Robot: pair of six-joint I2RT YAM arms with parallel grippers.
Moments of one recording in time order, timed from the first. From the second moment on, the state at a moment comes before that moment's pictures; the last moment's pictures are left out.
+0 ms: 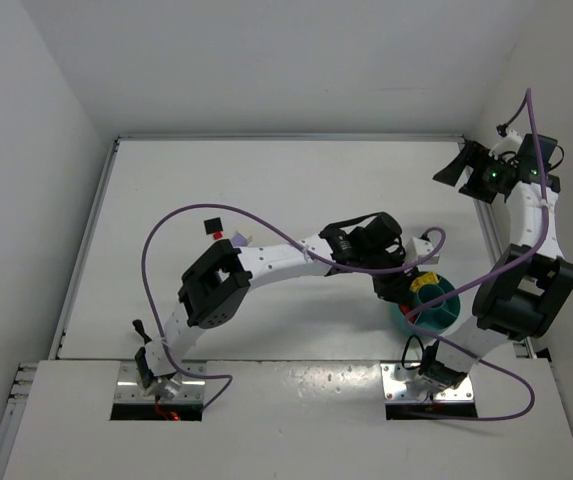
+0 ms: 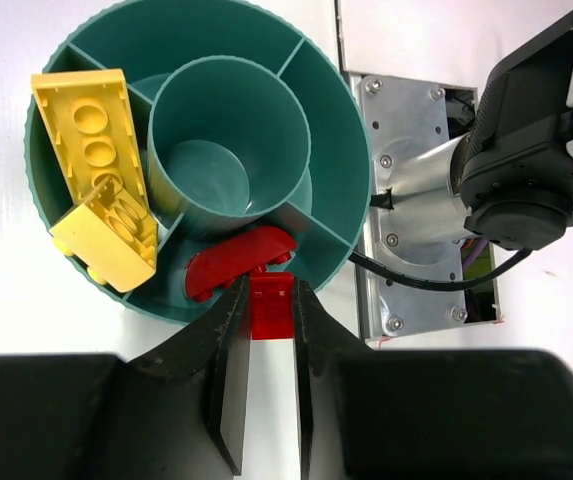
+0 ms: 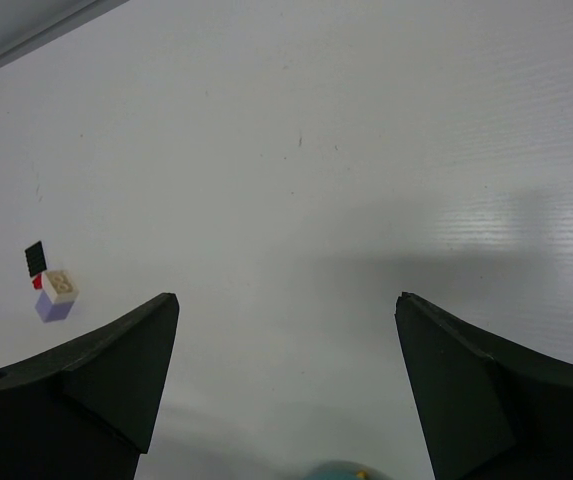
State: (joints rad) left arm -1.10 2.18 1.81 -0.28 0.61 0.02; right arm -0.45 1.64 1.36 -0.53 -0.63 0.10
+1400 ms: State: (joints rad) left arm -0.32 1.71 1.39 -0.43 0.40 0.17; right arm -0.44 1.70 1.38 -0.54 -0.64 0.04
